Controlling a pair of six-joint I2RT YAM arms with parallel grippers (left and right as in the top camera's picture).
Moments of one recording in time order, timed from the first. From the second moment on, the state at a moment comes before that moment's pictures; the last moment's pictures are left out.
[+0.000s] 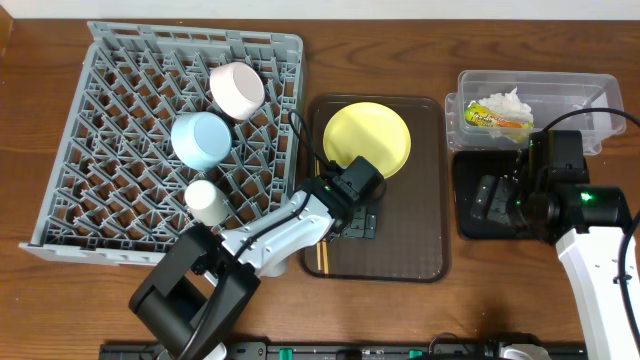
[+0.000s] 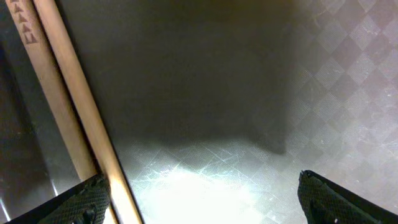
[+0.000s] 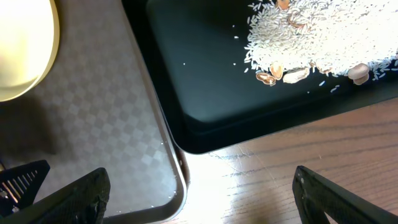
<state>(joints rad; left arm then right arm) -0.77 1.78 1.04 -0.58 -0.01 -0.65 -0.01 1.21 1.04 -1.10 0.00 0.36</state>
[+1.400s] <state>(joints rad) -0.79 1.82 1.04 -0.57 -0.05 -0.69 -0.01 1.21 1.04 -1.10 -0.01 0.36</state>
